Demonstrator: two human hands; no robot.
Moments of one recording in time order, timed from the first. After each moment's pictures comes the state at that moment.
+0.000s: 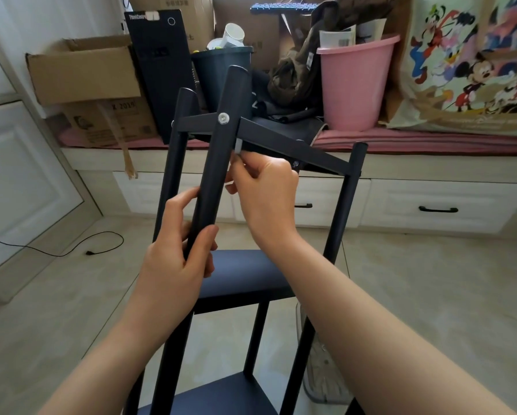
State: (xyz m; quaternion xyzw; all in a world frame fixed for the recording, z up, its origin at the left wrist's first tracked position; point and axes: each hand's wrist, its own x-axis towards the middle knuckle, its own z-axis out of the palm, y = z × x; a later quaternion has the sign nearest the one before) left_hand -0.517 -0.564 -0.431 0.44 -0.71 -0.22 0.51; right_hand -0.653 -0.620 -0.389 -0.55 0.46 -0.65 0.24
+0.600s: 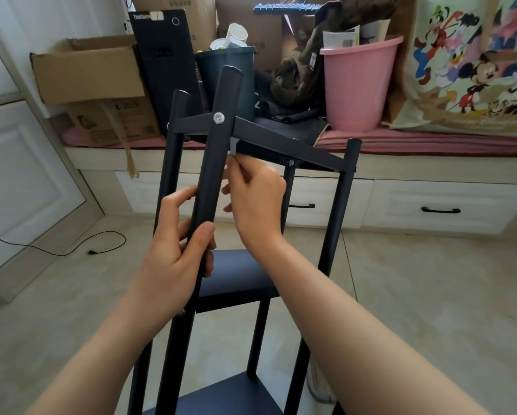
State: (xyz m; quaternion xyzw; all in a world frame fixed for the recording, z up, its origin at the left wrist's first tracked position) left_hand -0.506 -0.567 -0.423 0.42 -0.69 -0.30 0.50; right_hand -0.629 -0.634 -0.402 -0.54 0.47 -0.66 0.25
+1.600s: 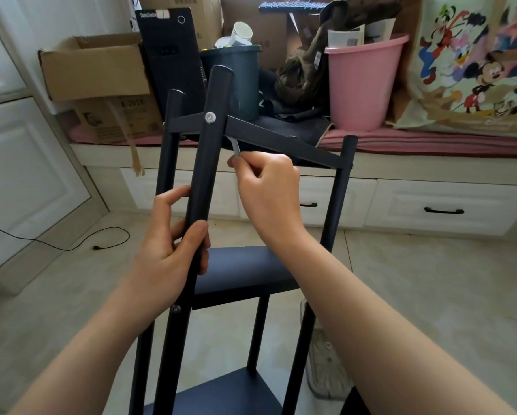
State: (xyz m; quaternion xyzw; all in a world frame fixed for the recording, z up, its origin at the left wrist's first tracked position) left_hand -0.500 -0.559 -0.415 0.43 -0.67 -0.34 0.50; right_hand -0.648 -0.614 -0.385 -0.60 0.48 -0.61 0.20
